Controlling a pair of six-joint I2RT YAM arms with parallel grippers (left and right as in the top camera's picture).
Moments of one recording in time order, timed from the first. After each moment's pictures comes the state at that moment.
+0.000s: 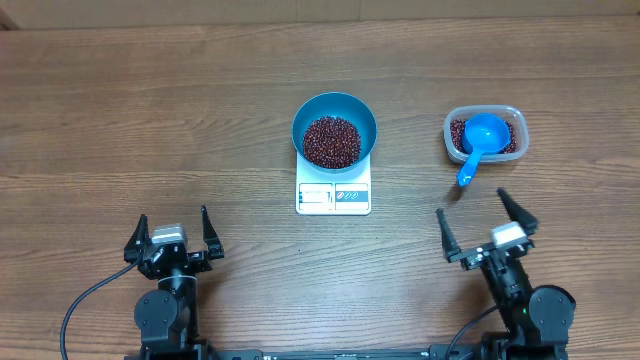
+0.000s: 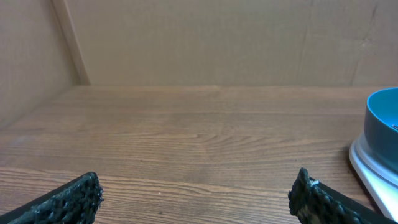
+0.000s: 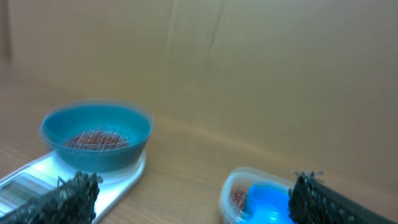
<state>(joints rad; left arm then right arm) 0.07 0.01 0.01 -0.07 -0.09 0.04 0.00 0.01 0.04 0.06 -0.30 -0.19</state>
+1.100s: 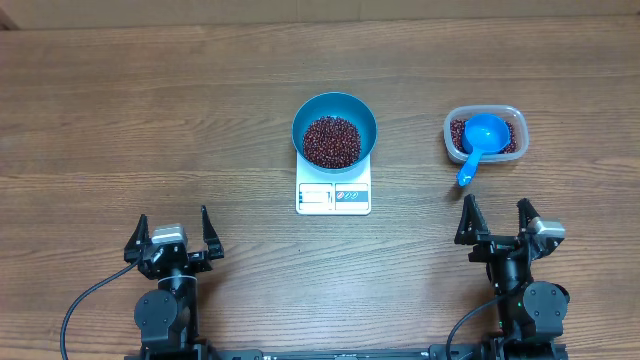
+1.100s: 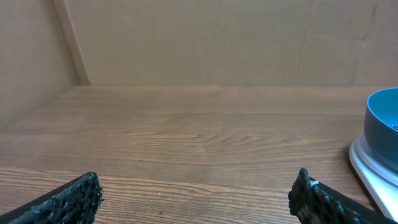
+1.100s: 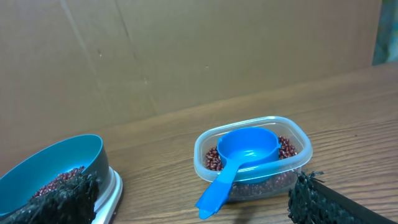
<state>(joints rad) 0.07 0.01 0.01 -0.07 -0.09 0.04 0.00 0.01 0.02 -0.04 -0.01 0.24</state>
